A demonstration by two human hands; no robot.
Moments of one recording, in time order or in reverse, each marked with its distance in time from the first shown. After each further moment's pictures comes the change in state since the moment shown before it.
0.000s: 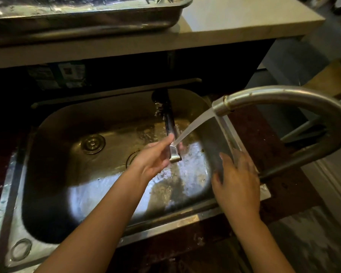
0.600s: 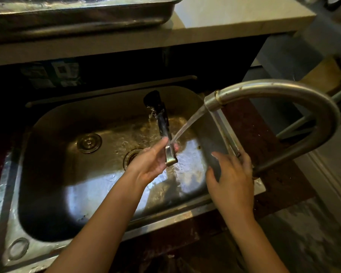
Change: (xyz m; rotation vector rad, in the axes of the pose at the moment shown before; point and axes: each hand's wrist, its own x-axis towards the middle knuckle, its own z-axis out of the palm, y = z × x) left_hand -0.011 -0.014 0.002 -0.092 -0.028 -0.011; right_hand -0.009 -0.003 0.001 0.215 0.109 0.019
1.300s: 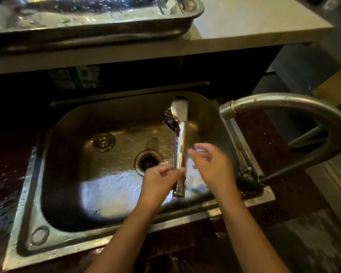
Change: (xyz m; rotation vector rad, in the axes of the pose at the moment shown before) left_hand -0.052 -0.035 -0.002 0.574 0.307 0.334; right_hand 0.029 -0.048 0.008 0.653 -0.323 0.181
